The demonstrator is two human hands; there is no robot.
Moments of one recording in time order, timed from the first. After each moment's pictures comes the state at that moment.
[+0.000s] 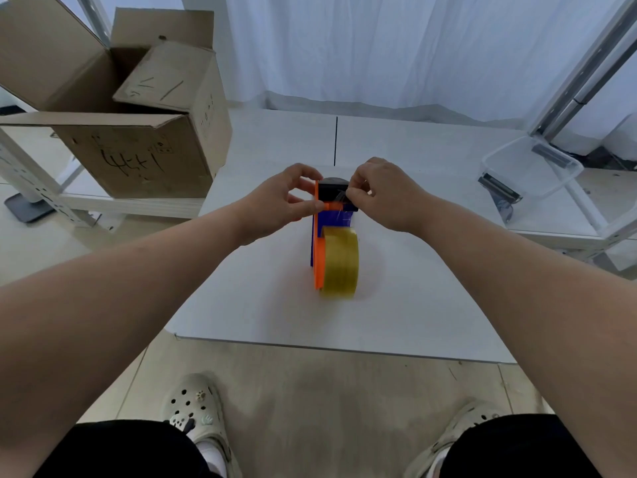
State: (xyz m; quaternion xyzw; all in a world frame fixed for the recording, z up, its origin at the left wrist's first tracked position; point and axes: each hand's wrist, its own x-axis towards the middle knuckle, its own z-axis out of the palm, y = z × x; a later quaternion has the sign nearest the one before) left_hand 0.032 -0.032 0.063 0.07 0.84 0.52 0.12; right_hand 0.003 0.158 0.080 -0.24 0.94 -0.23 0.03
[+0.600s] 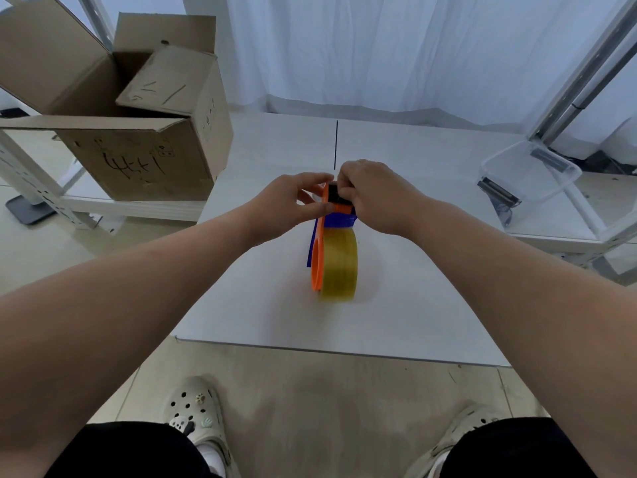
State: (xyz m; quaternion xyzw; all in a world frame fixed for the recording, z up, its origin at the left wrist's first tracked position) left_hand 0.028 -0.025 0.062 0.12 0.88 0.45 0.04; right_hand 0.010 0.143 0.094 -0.27 0.94 -0.19 0.02
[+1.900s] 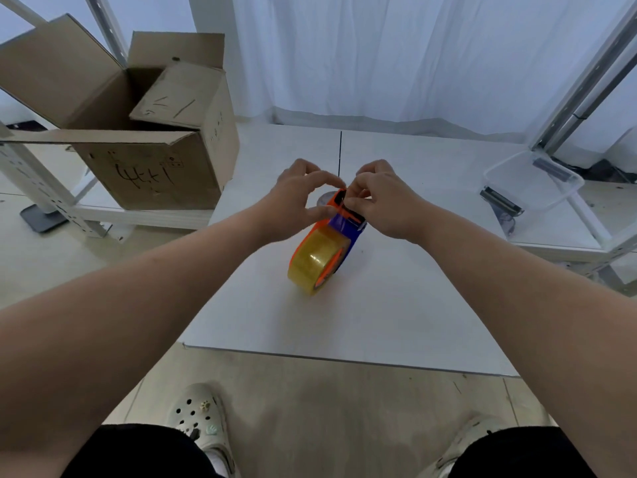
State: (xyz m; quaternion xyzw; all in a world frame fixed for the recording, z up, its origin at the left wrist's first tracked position) left_hand 0.027 -0.023 0.080 0.14 0.94 0.32 -0.01; right_hand 0.006 0.150 0.092 -0.21 0.92 -0.31 0.06
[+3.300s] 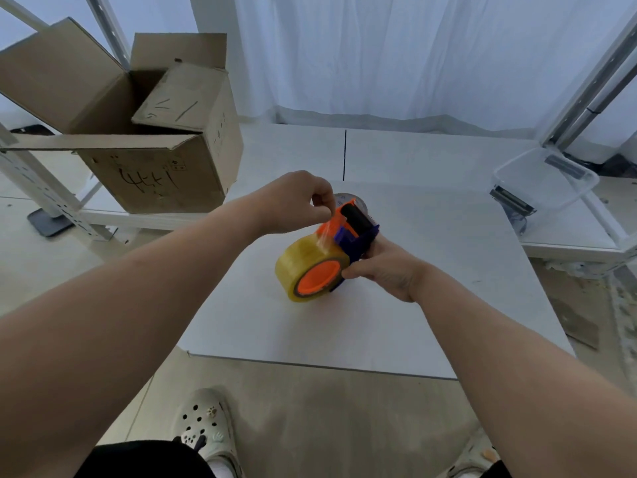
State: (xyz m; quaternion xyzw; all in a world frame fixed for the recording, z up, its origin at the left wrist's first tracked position) left_hand 0.025 -0.025 0.109 0.15 0.96 0.24 0.07; right_hand 0.019 0.158 0.006 -0.07 0.69 -0.64 0.31
